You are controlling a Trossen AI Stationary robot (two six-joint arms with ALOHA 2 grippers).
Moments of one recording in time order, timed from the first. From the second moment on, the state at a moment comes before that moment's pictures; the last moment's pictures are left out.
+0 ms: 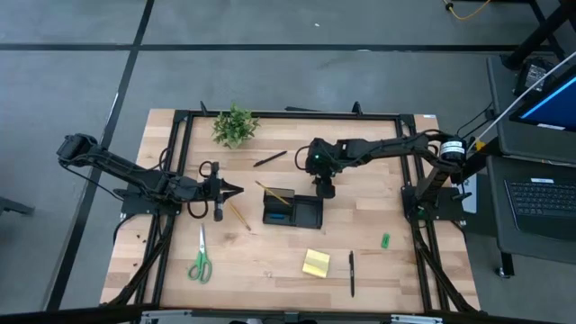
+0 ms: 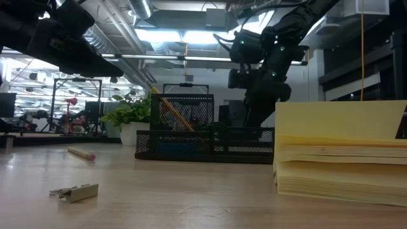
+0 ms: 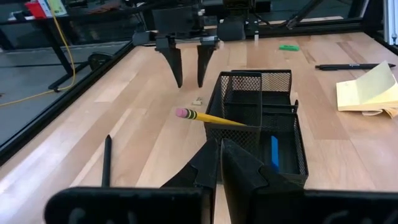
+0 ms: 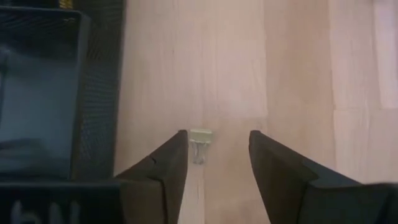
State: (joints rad) left arm -0.27 0.75 0.17 0.28 -0.48 -0.04; right arm -0.24 1.75 1.04 -0.41 -0.11 -0.19
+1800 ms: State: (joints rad) left arm -0.27 0.75 0.17 0.25 -0.48 -0.02; right arm -0.24 1.86 1.04 -0.37 -0.08 -0.17
